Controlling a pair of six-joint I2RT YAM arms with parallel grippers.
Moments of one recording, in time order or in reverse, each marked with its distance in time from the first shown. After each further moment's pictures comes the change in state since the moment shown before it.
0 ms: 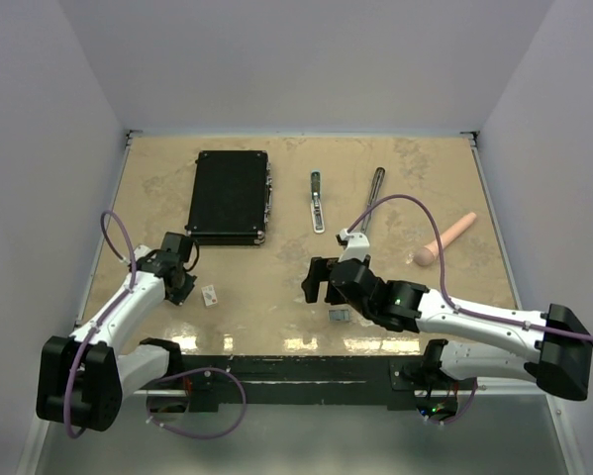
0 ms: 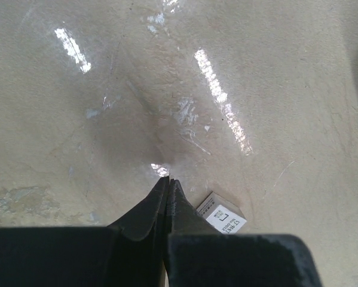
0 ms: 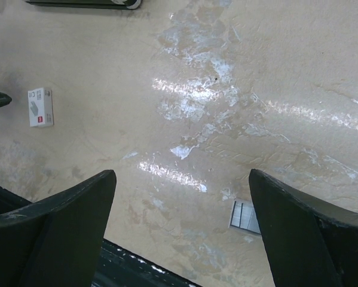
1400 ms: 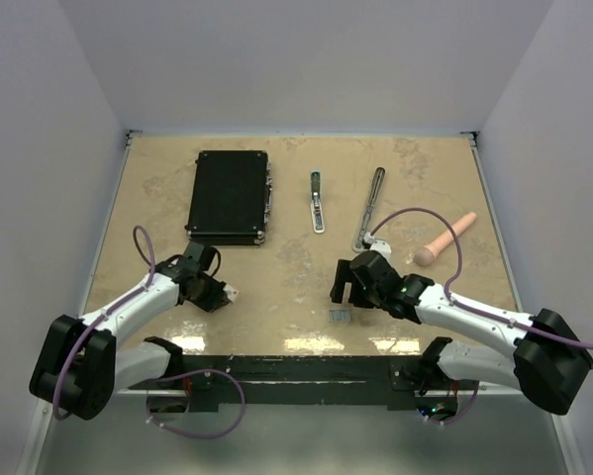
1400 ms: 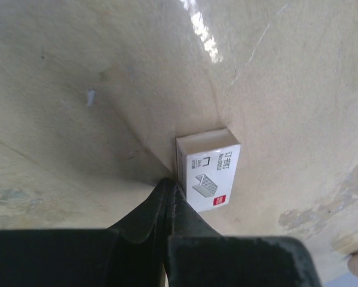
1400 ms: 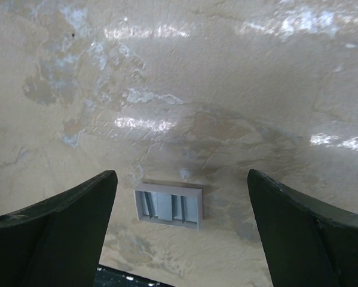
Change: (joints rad) left arm -0.191 0.075 -0.058 0.132 0.323 -0.196; right arm -0.288 0.021 -0.140 -0.092 -0.216 0.031
